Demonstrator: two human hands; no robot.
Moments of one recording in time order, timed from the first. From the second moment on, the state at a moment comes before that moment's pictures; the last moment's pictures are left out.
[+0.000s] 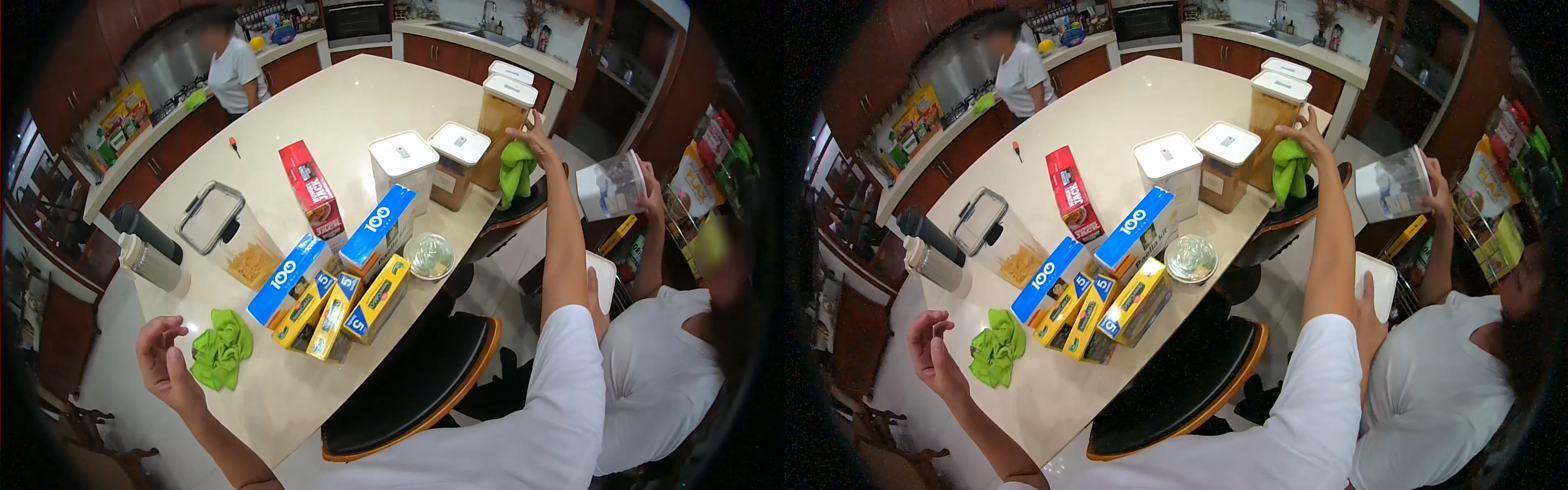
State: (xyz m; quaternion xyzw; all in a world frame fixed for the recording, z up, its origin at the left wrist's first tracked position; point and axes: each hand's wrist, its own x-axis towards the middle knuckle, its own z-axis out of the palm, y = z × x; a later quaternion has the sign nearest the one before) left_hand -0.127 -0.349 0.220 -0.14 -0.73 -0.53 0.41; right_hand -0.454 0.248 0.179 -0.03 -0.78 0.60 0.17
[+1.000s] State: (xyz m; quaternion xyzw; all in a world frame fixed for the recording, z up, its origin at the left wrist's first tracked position) left_hand -0.093 -0.323 0.191 -0.09 -0.77 -0.61 0.18; right_hand -0.281 0.167 0.345 0.05 -0.76 0.24 0.60
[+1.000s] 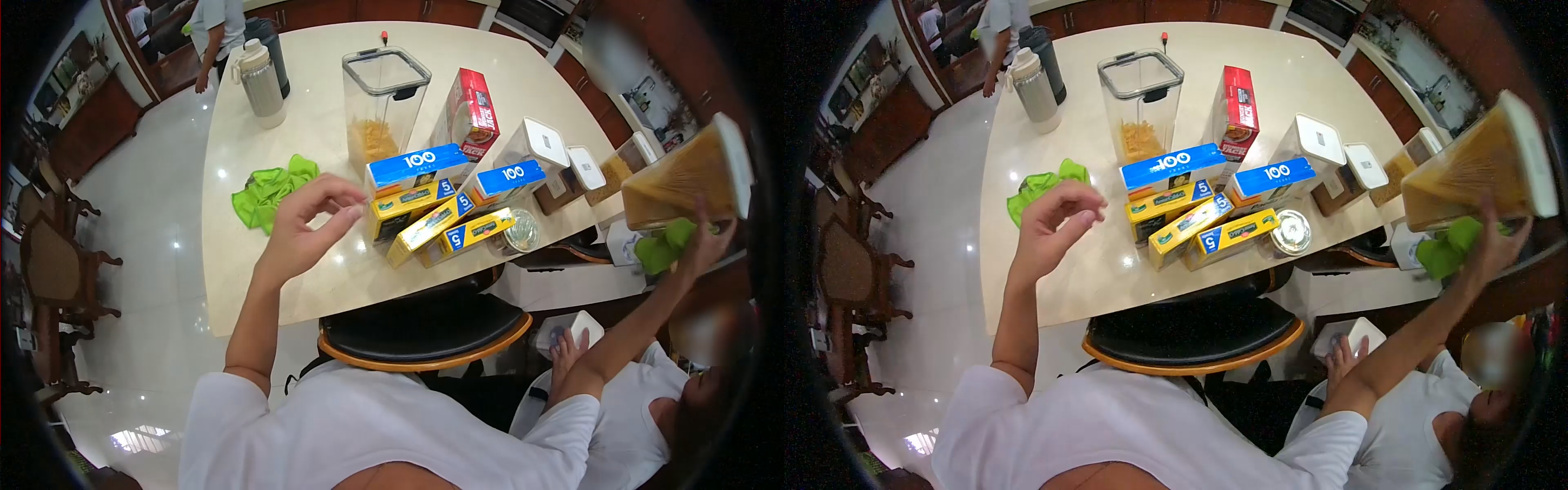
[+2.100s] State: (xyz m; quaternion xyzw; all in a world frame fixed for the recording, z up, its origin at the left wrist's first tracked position) left_hand -0.009 -0.424 0.078 0.10 -0.63 -0.68 0.35; right_hand -0.348 -0.217 0.253 0.47 -0.81 0.33 0.10
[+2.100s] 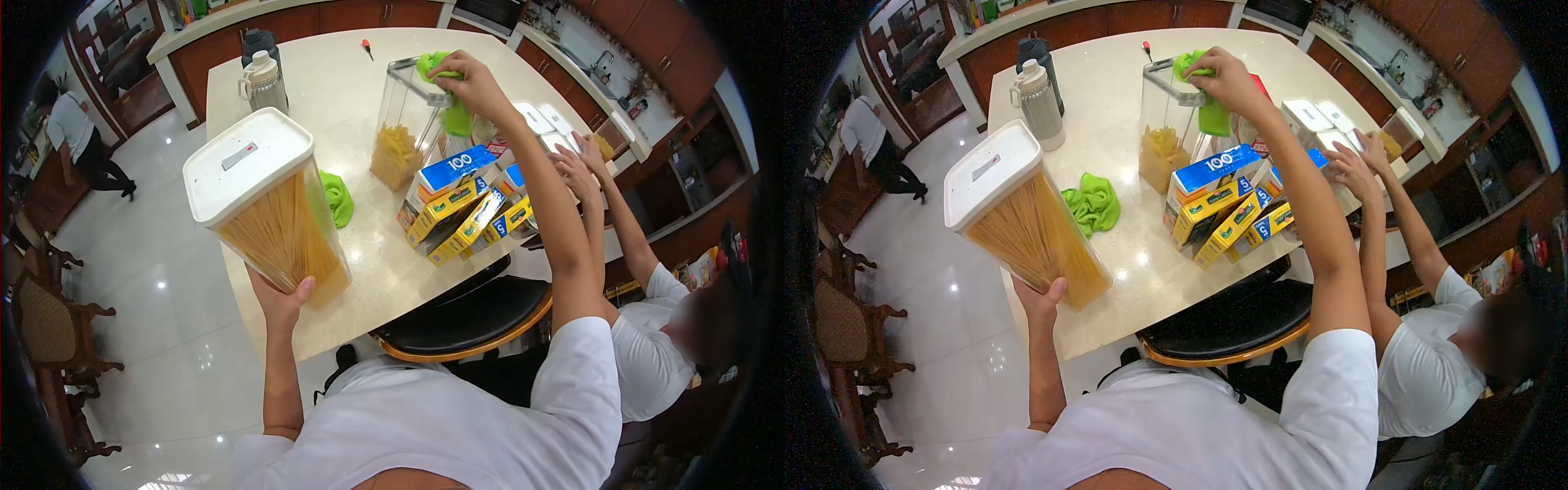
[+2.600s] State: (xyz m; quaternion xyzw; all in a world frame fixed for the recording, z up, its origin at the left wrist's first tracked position) left_hand -0.040 -0.410 0.045 0.09 -0.67 -0.68 0.30; right_hand -0.357 -0.195 0.291 0.23 -0.59 0.77 0.09
